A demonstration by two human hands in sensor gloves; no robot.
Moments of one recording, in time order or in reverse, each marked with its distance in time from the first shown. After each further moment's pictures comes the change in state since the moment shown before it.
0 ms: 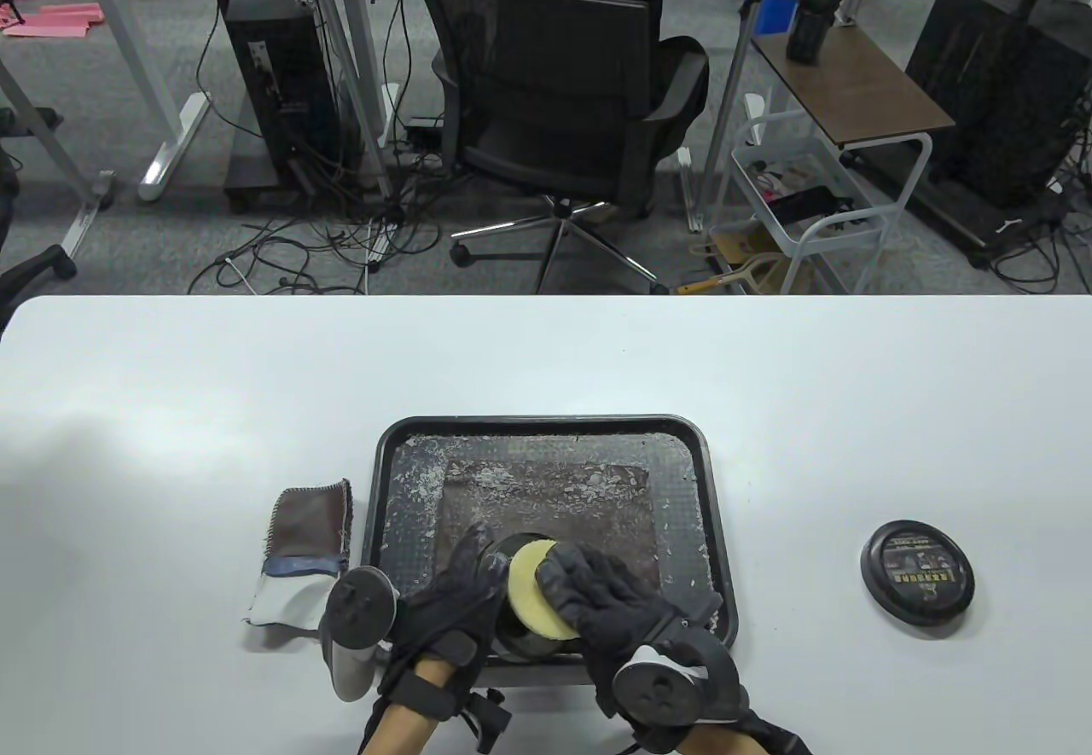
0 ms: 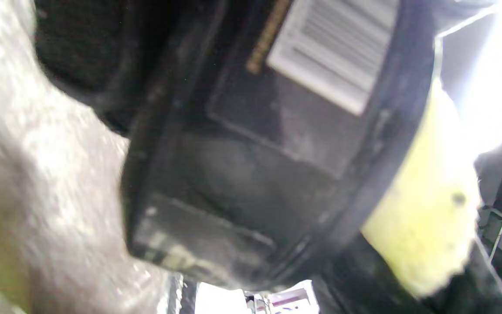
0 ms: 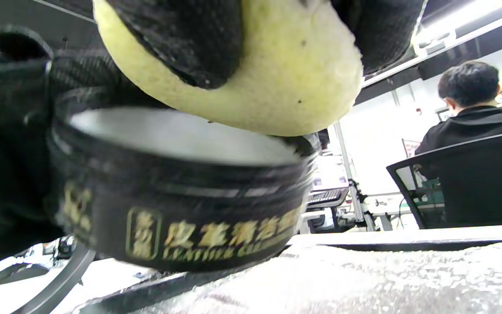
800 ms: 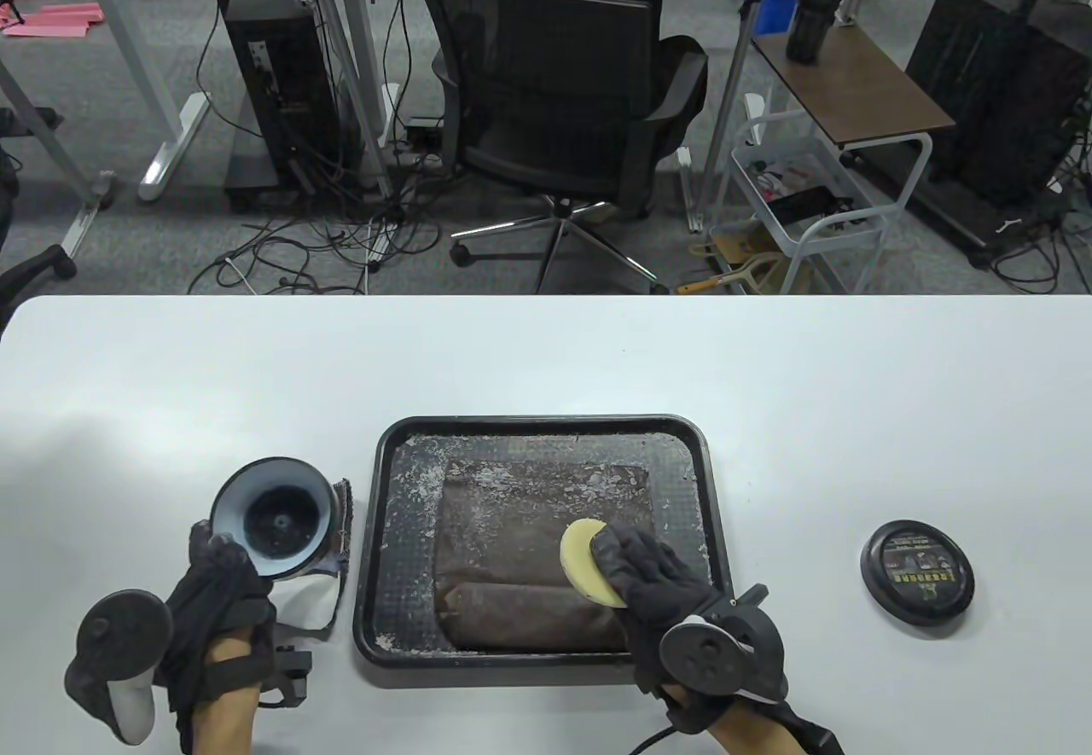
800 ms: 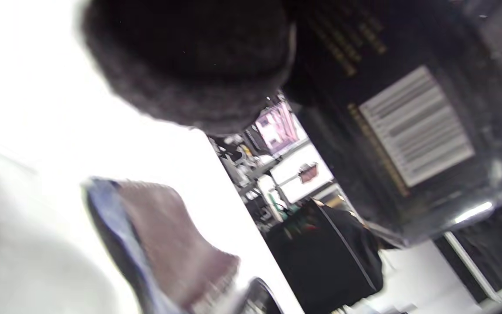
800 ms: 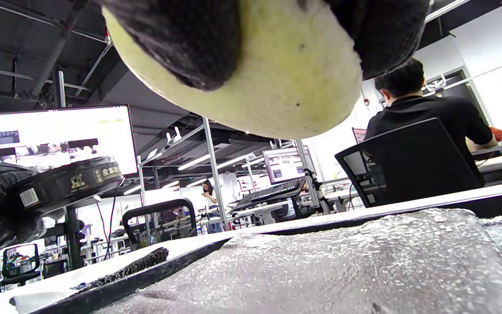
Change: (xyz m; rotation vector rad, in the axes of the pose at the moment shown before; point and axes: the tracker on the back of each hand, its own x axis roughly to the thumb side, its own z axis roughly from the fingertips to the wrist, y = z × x) left_hand -0.010 0.196 0.074 0.635 0.322 -0.397; right_hand -0.041 -0.004 0.010 0.035 0.150 -0.001
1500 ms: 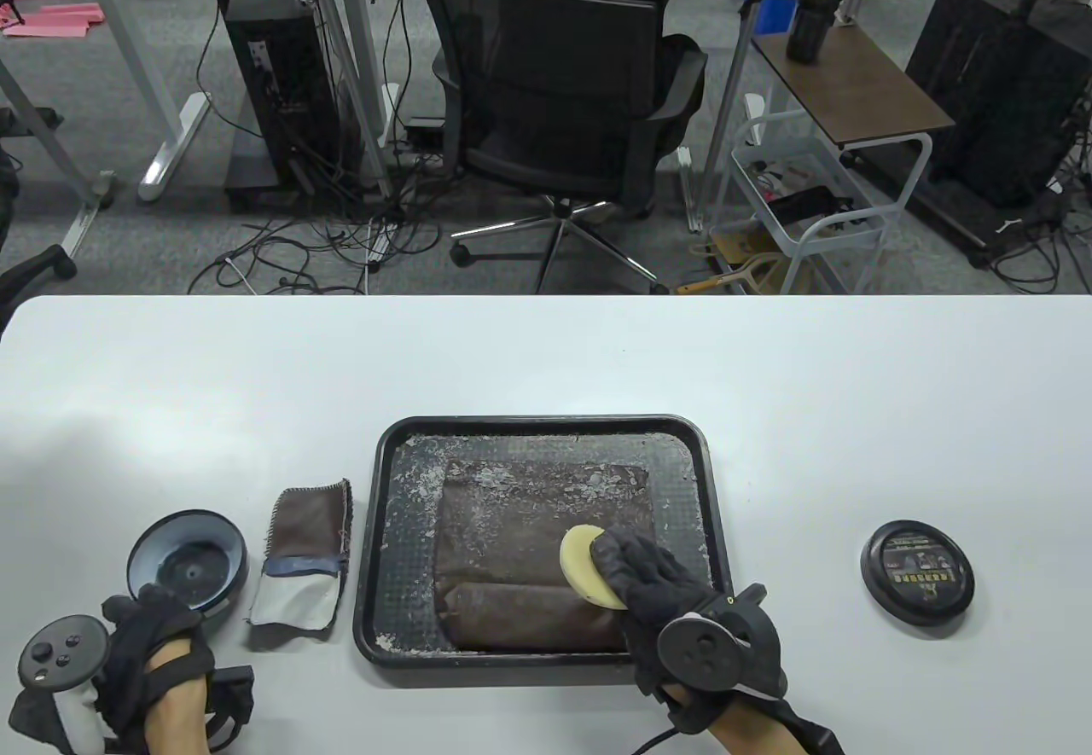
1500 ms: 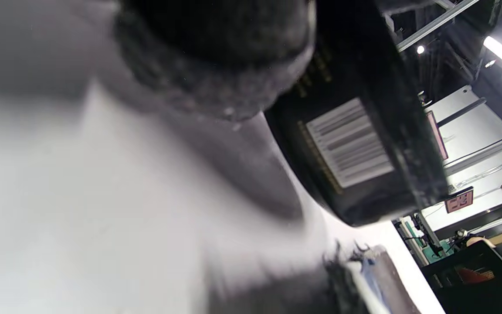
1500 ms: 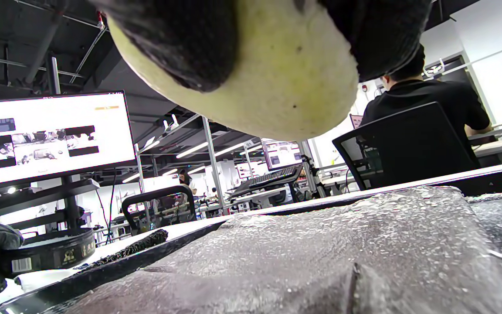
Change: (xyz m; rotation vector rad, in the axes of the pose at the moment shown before) left_hand -0.076 0.016 -0.008 0.016 0.423 -0.080; right_hand 0.000 0.000 -0.001 0.045 0.012 -0.003
